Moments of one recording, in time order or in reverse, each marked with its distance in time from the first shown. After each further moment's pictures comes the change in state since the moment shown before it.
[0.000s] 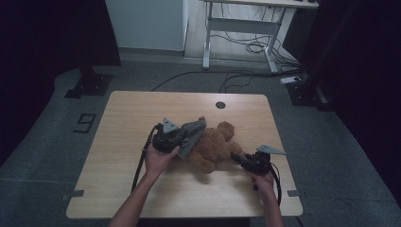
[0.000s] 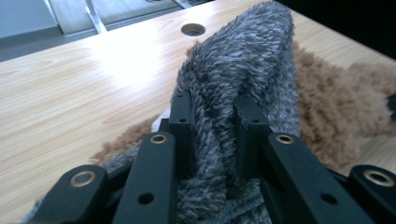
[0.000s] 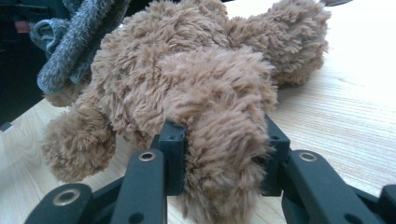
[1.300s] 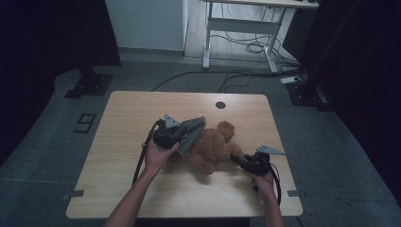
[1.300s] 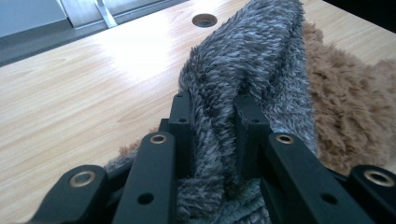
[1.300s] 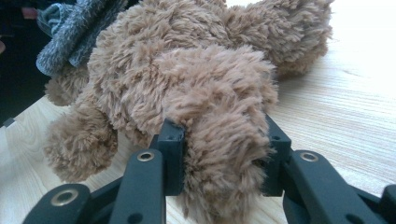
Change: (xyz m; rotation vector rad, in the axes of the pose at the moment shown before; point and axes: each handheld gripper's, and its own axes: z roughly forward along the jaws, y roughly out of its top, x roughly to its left) left arm 0.006 0.012 0.010 0.053 0.020 0.007; right arm -0.001 -0.003 0.001 0.016 0.012 0.009
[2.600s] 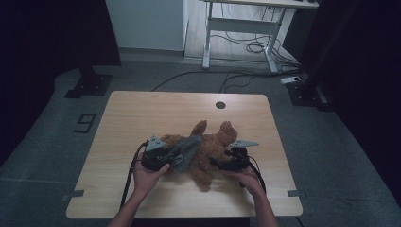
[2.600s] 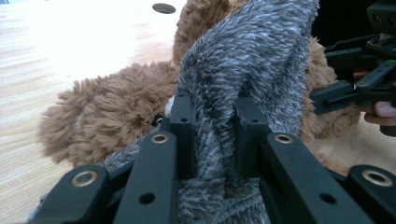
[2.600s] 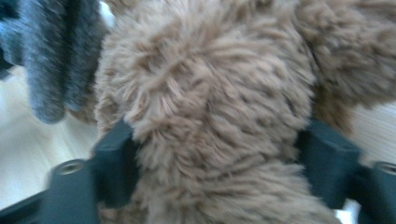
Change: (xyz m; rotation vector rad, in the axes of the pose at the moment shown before) left arm -0.006 -0.068 -0.033 -0.090 -0.187 -0.089; right arm 0.048 0.018 0.053 0.205 0.013 -0.129
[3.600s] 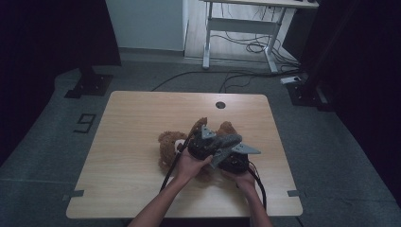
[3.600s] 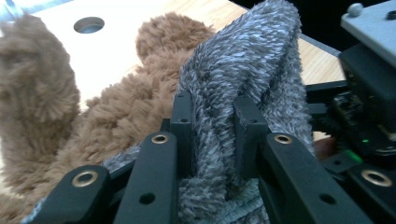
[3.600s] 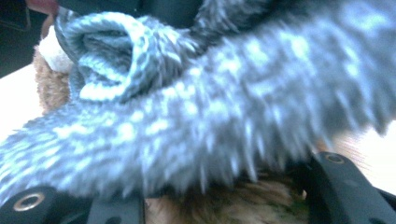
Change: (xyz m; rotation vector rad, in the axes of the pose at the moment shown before) left arm -0.082 0.066 0.097 0.114 -0.019 0.140; right arm 0.004 -0.015 0.002 -0.174 -0.076 -0.046
